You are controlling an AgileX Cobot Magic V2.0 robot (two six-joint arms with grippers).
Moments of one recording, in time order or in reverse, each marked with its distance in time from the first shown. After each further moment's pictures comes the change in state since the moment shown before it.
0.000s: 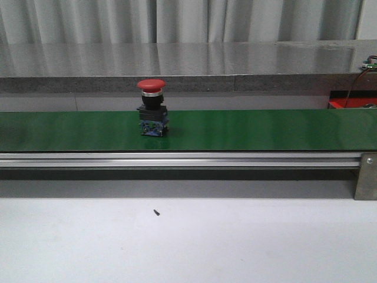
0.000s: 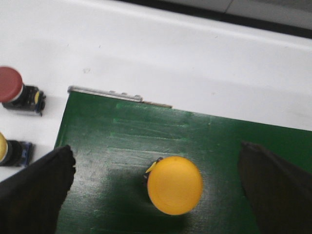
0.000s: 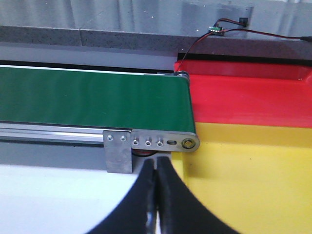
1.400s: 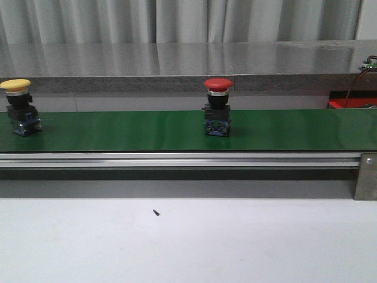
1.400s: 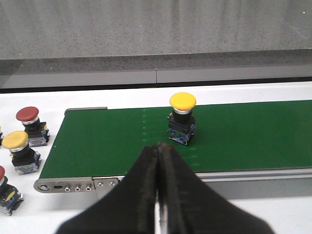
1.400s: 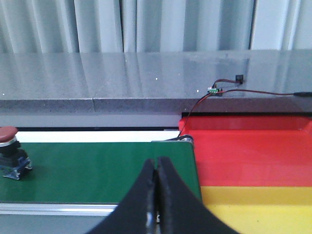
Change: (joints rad) left arm -0.142 -1.133 0.859 -0.005 -0.284 0.058; right arm 0.000 0.119 -0.233 0.081 0.007 0.001
